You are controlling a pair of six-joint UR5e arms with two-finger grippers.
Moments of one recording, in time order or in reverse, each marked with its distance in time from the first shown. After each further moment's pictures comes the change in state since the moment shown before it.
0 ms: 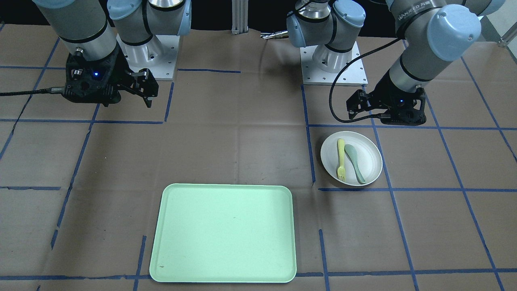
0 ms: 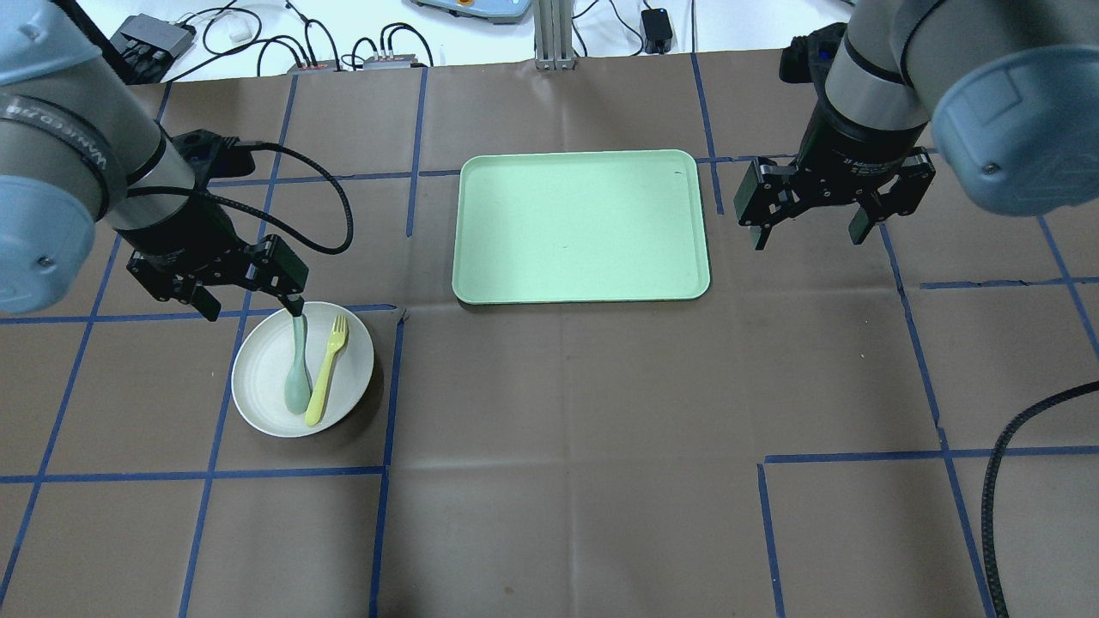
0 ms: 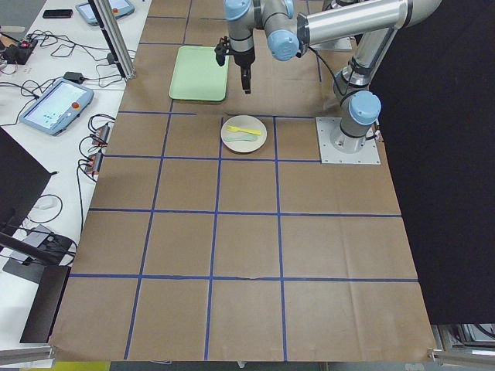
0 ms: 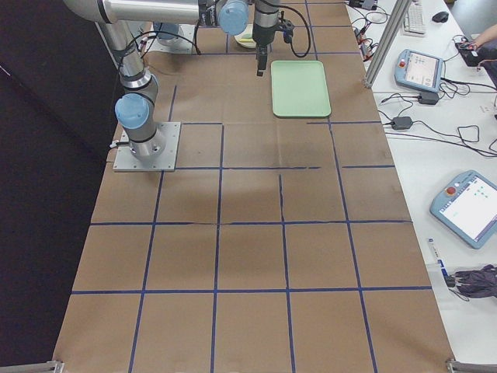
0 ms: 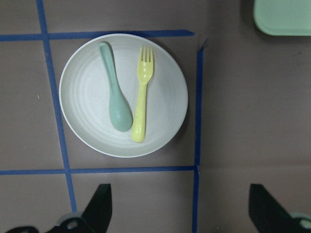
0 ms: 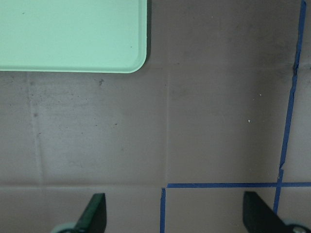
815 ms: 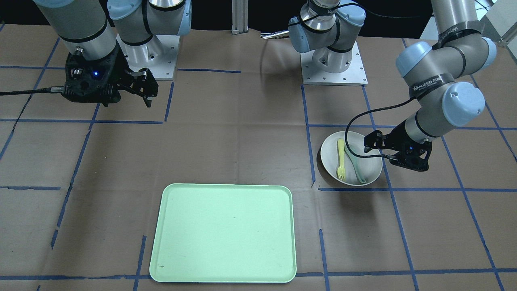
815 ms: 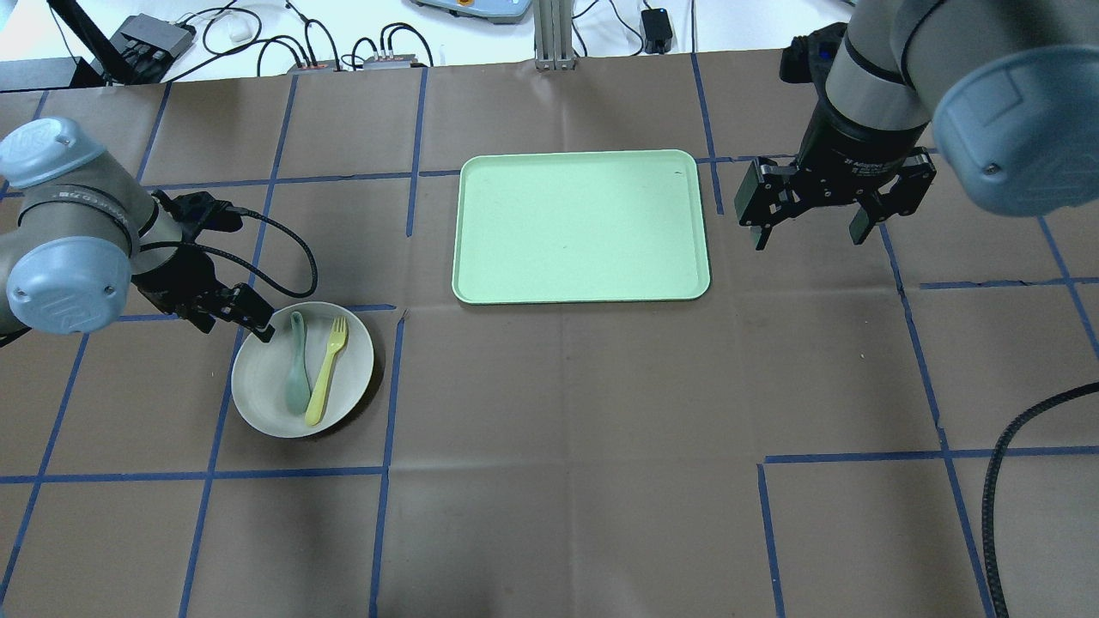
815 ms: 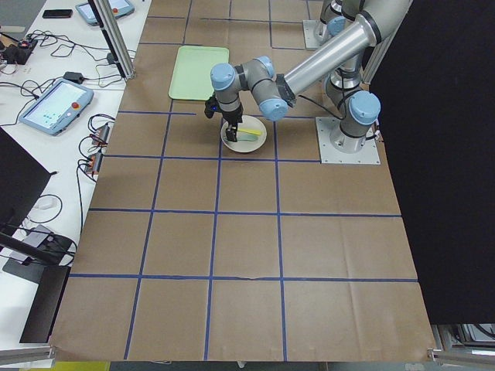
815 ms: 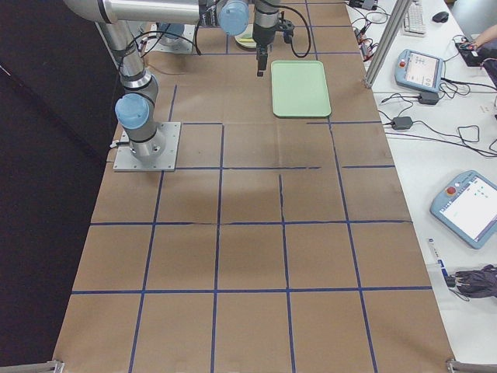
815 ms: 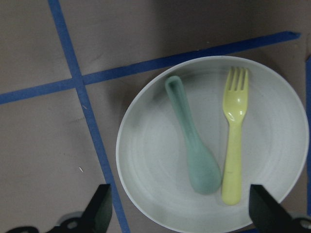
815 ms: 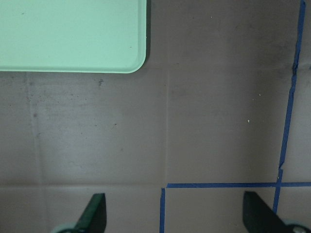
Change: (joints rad) left arm 0.143 -0.247 -0.077 0.291 -0.001 0.369; right arm -0.001 0.000 0.000 0.000 -0.001 0.000
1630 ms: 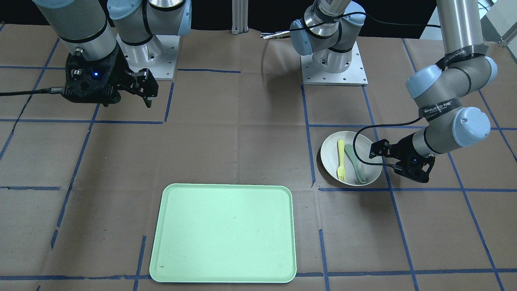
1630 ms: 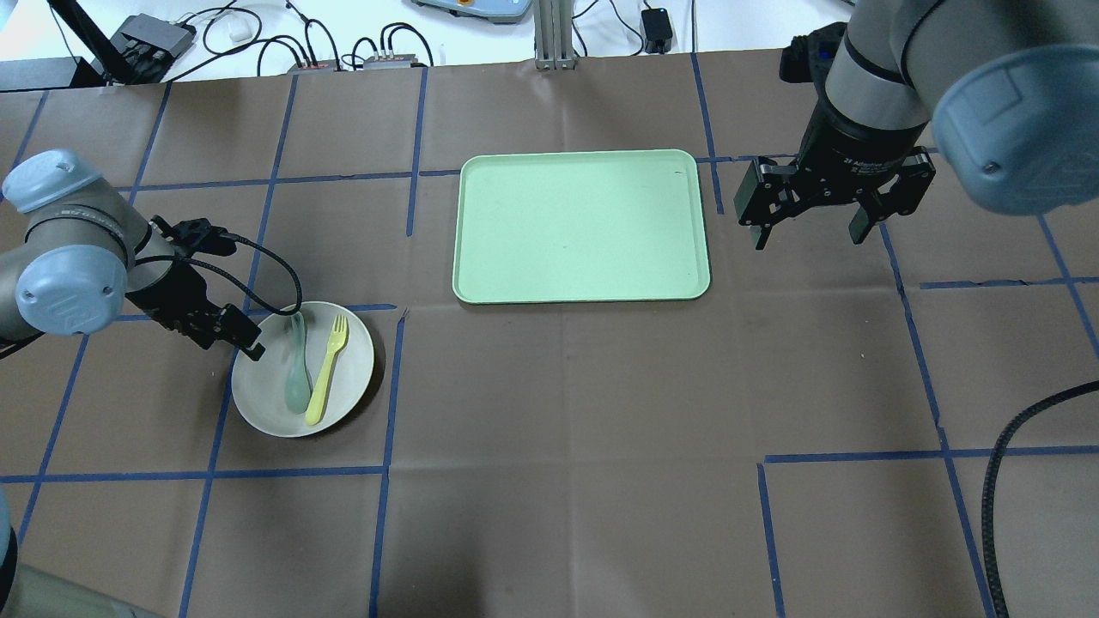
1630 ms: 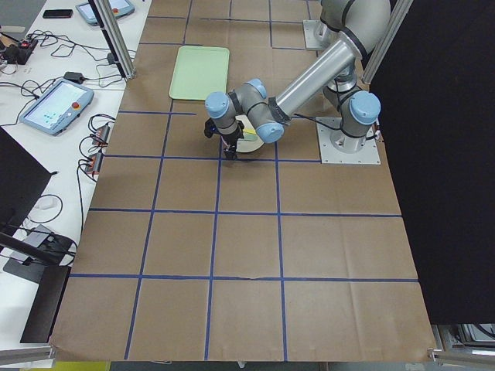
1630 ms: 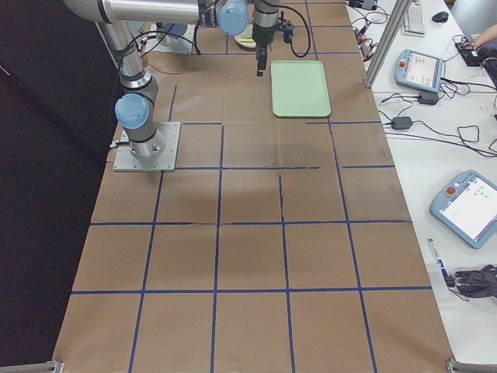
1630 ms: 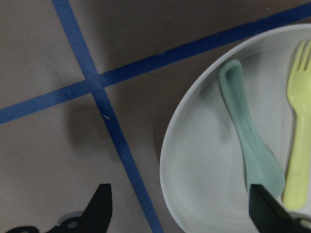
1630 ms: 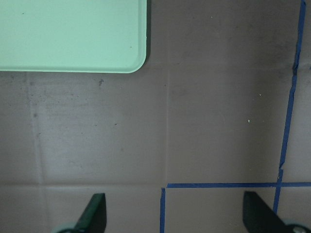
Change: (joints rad) left arm 0.072 -0.108 0.007 0.021 -0.021 0.137; right arm 0.000 0.000 0.000 0.000 0.000 0.000
